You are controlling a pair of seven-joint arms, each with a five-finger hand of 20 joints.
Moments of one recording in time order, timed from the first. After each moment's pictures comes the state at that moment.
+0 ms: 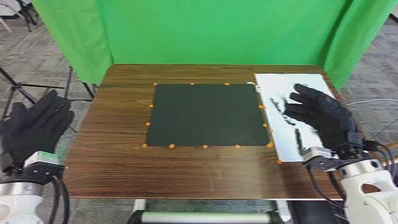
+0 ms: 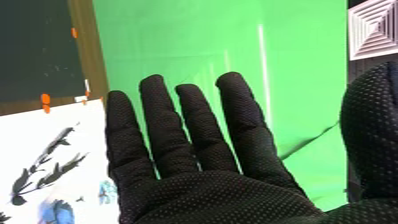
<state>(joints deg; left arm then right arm) 136.3 -54.8 -108.7 -125.8 19.5 9.4 22.3 -120.6 -60.8 100.8 -122.5 -55.4 -2.3 -4.2</state>
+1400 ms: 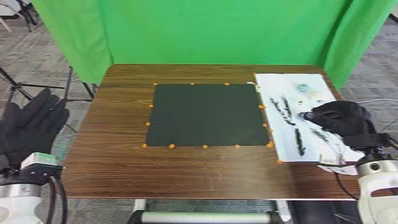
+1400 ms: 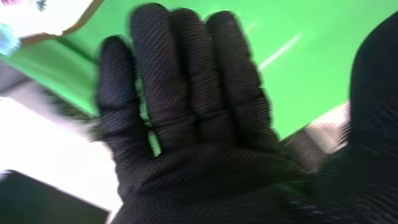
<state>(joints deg) 137.2 -53.7 -108.2 -125.7 18.9 9.5 26.8 -127.2 -51.9 103.7 -128.1 -110.2 11.0 13.5</state>
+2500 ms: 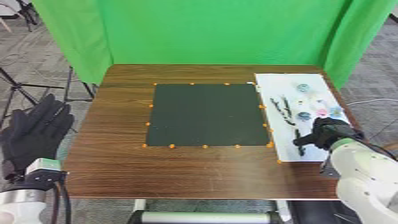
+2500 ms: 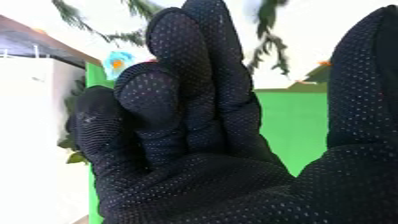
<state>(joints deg) 138.7 -53.1 -106.3 -125.7 17.8 9.3 28.7 -106.0 -43.3 85.0 -120.7 -128.5 -25.8 42.6</state>
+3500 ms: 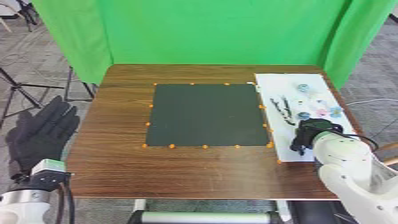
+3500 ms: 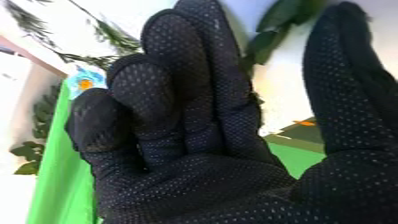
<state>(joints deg) 138.0 -54.1 -105.5 -125.5 19.0 8.3 26.8 -93.1 -41.6 72.1 -114.6 -130.0 -36.6 41.7</state>
